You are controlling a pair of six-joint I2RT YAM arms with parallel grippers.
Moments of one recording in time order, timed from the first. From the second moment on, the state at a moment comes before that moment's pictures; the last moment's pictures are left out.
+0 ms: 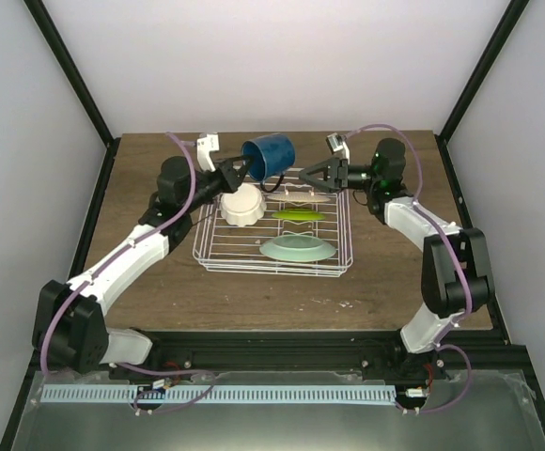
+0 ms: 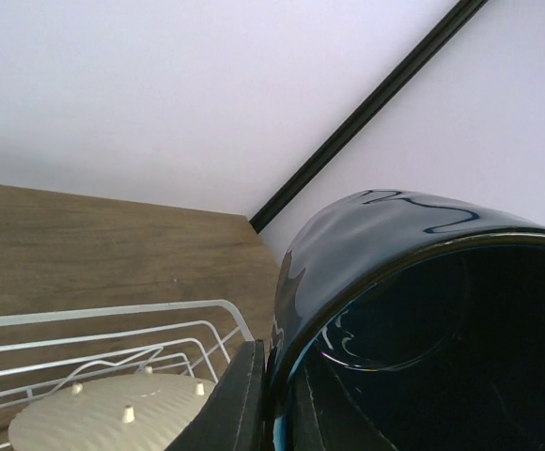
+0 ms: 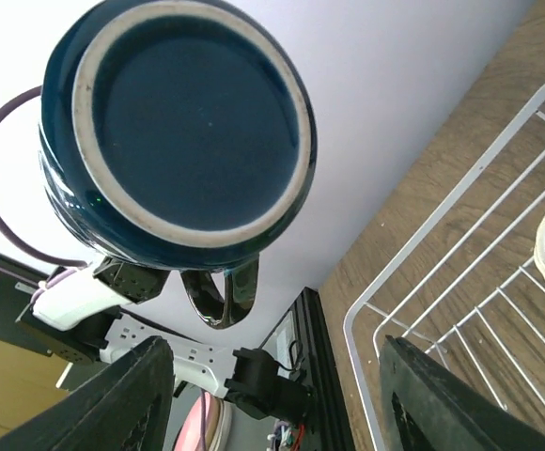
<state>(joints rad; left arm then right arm) -0.44 1.34 0.99 0.31 0.37 -0.70 0.20 1.64 1.08 0.57 -1.34 1.01</state>
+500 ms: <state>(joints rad) -0.44 1.45 0.99 0.46 0.40 -0.80 0.28 1.87 1.08 1.33 -1.37 1.51</state>
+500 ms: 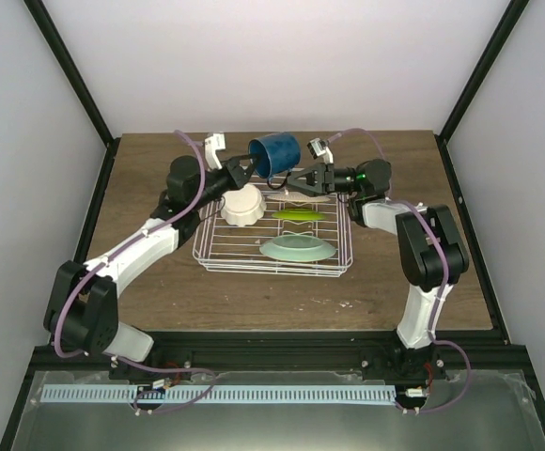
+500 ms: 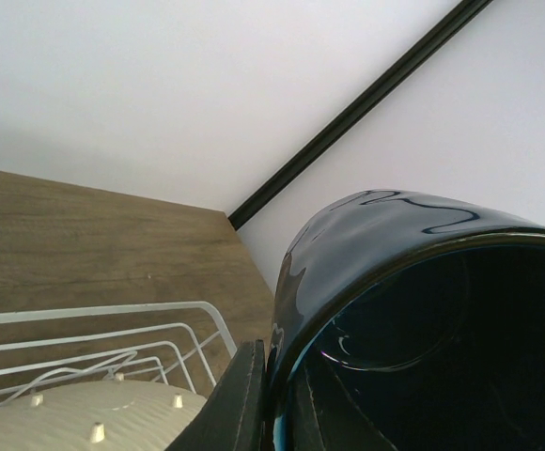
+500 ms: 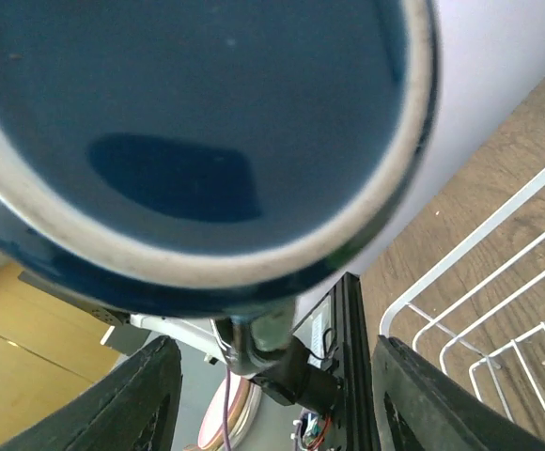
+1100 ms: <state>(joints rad) -0.45 1.53 0.99 0.54 0.42 -0.86 0.30 1.95 1.14 1.53 -1.34 1.66</state>
